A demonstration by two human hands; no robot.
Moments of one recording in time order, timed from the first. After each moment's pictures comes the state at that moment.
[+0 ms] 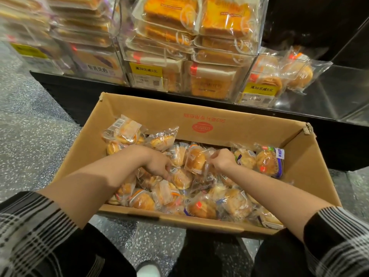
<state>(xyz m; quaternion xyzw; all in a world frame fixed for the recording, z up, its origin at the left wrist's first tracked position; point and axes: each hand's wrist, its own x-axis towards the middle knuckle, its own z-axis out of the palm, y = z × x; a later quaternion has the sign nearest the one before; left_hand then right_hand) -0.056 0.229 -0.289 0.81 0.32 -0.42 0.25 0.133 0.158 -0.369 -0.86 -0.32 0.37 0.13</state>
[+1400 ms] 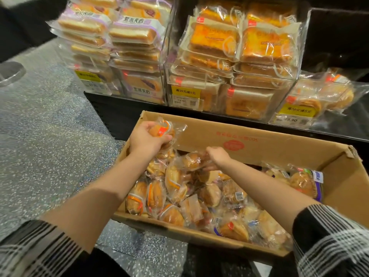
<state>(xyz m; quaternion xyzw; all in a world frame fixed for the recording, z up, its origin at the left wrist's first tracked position) -0.132 0.265 -0.259 0.56 0.68 0.30 0.37 0.058 0.237 -0.351 -0.76 -0.30 0.50 0.28</state>
